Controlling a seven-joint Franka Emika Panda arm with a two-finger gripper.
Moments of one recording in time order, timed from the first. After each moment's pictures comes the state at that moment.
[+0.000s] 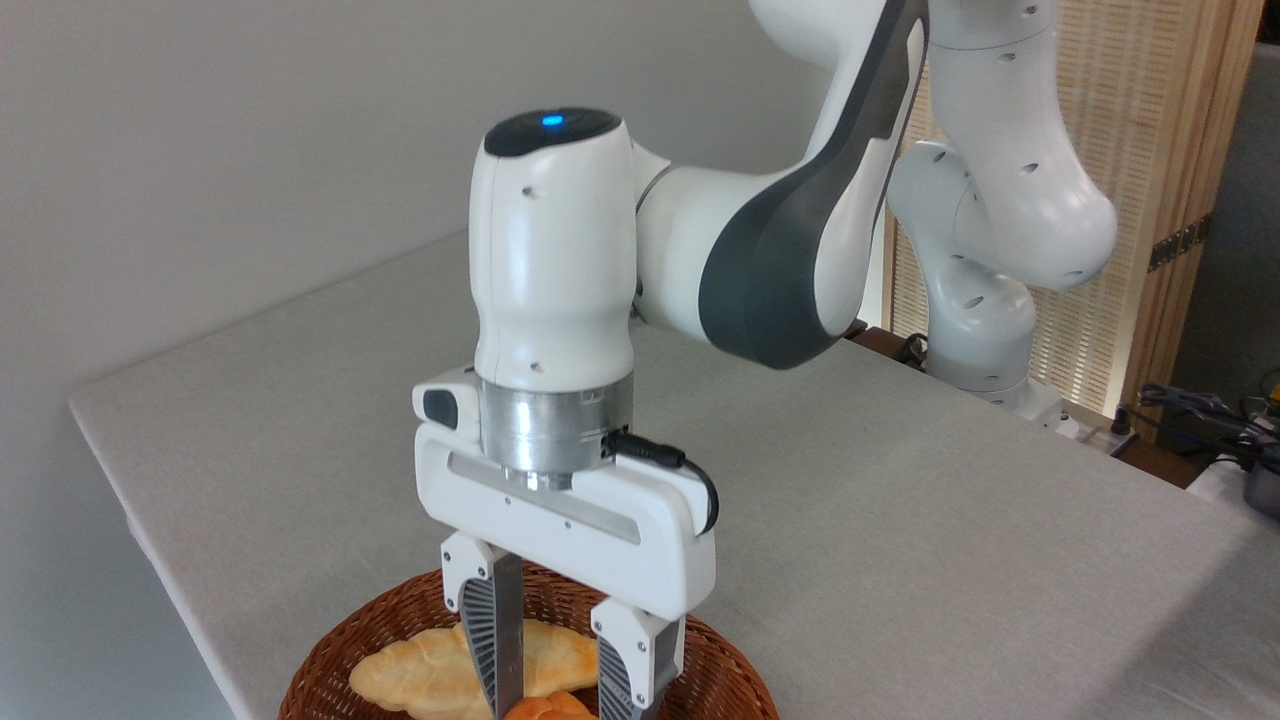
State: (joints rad) arm -0.18 0.17 0.38 -1.92 -0.03 2.35 0.70
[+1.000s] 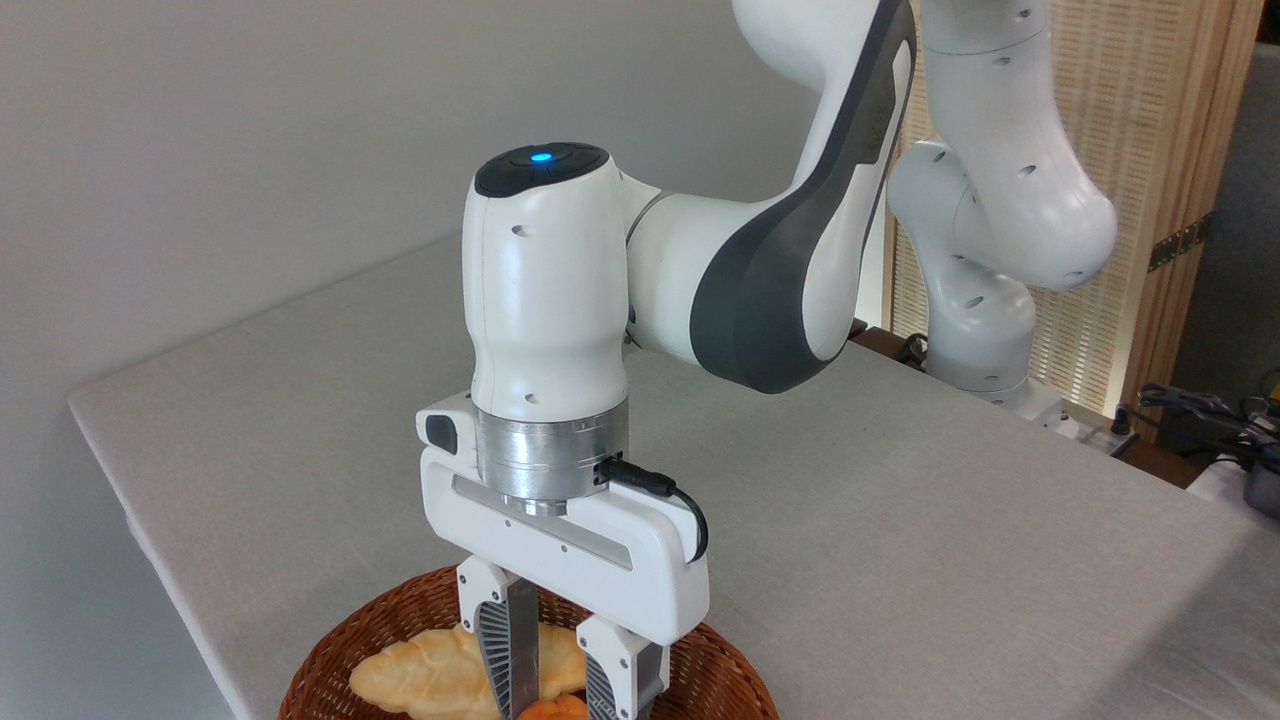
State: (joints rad) arm -0.18 0.20 0.38 -1.91 -0.03 2.35 0.75
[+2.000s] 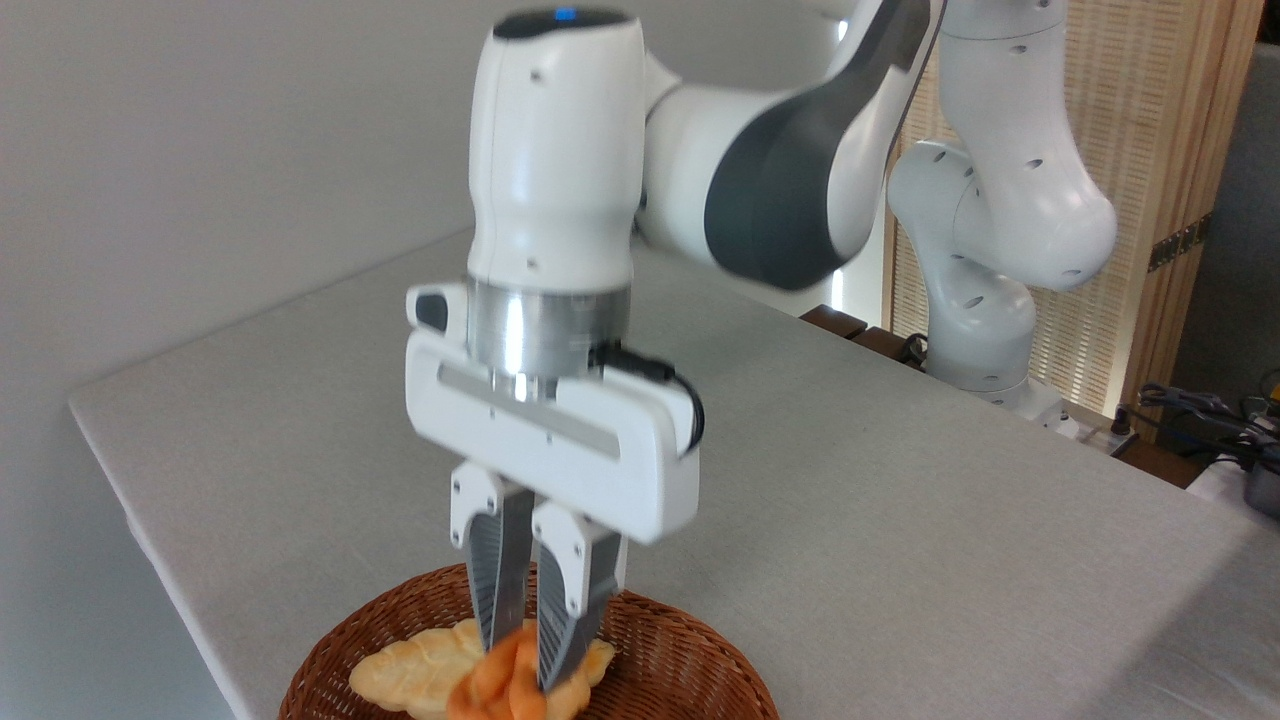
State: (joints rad) arm -0.19 0.07 0.37 -1.90 -0.03 2.29 0.78
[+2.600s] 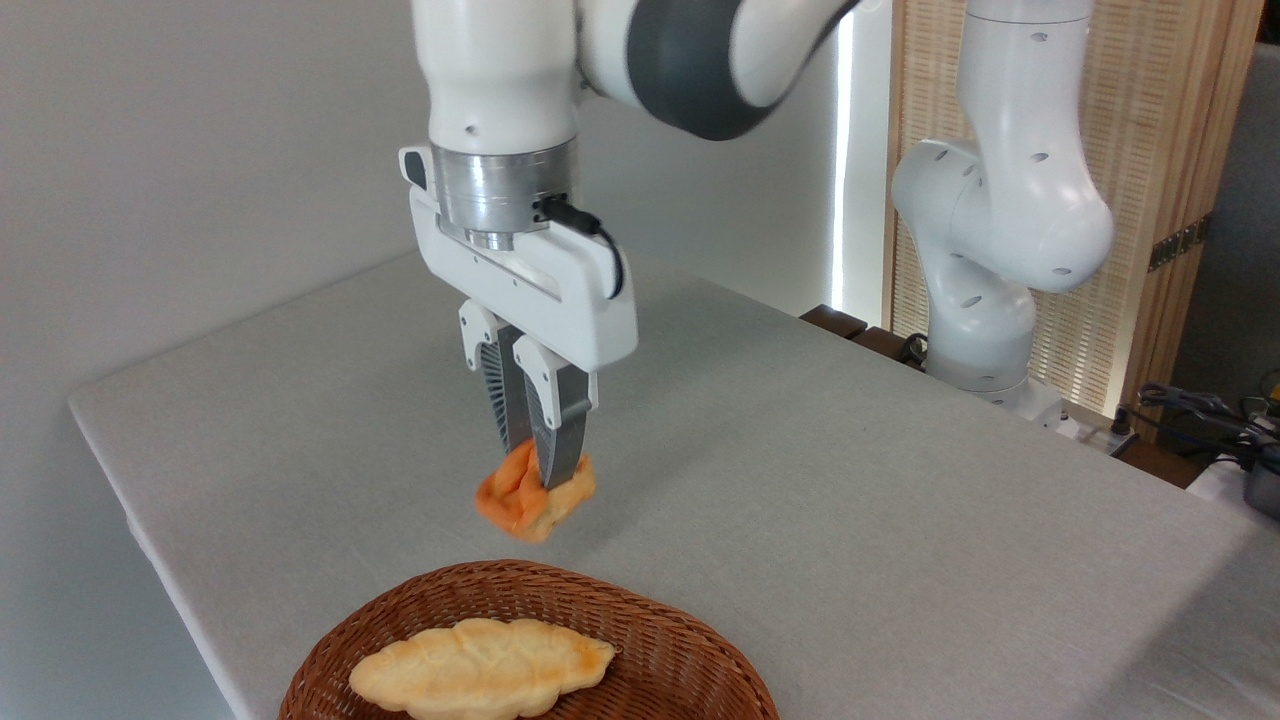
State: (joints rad) arm -0.28 -0.07 0.26 -1.92 -0.04 1.91 0.77
